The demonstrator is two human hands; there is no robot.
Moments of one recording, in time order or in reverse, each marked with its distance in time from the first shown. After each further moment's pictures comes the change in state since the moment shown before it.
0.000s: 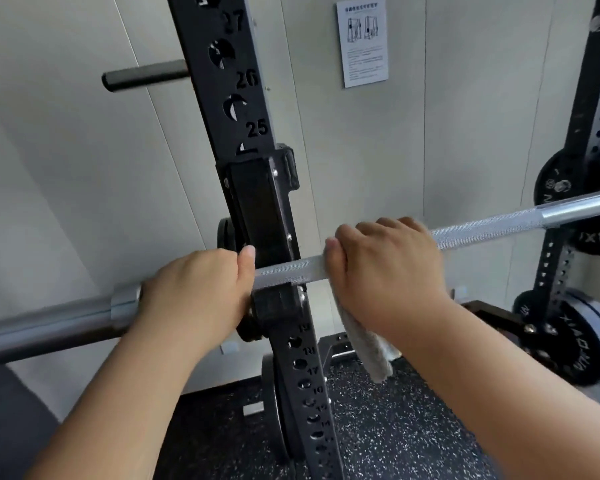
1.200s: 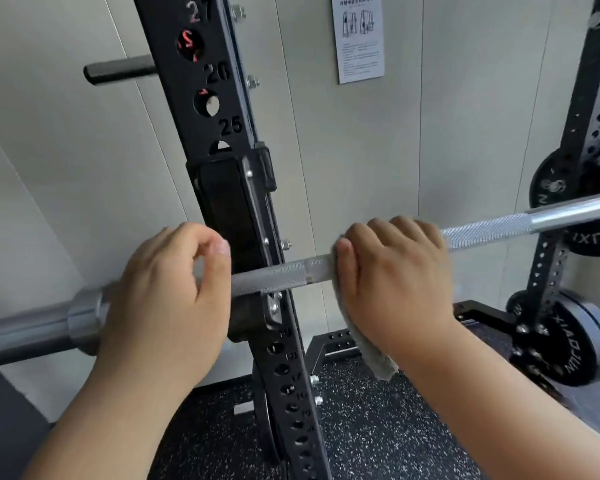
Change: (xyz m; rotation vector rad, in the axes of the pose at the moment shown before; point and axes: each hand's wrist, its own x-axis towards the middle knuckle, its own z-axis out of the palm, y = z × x) left_hand -0.024 0.022 -0.012 -0.479 0.319 -0.047; right_hand -0.016 0.028 0.002 0.030 0.089 0.088
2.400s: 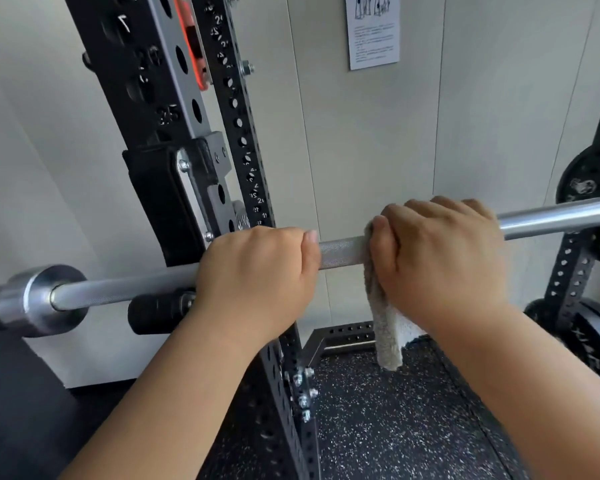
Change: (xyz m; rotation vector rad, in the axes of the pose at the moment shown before) left_hand 0.017 0.089 0.104 0.447 -0.052 0.306; right_hand 0.016 0.108 -0.016 0.002 -0.012 -0.025
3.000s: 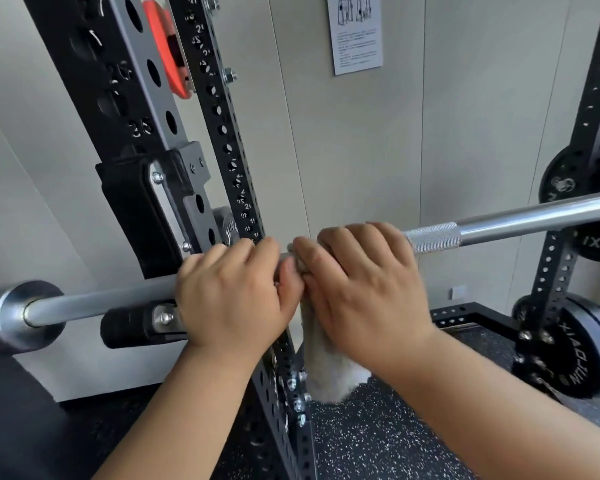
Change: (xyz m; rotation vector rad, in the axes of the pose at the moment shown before) left_hand -0.017 0.014 0.018 0.047 0.236 -0.082; right_hand -0.026 -0.029 0.008 0.099 0.020 -0.224
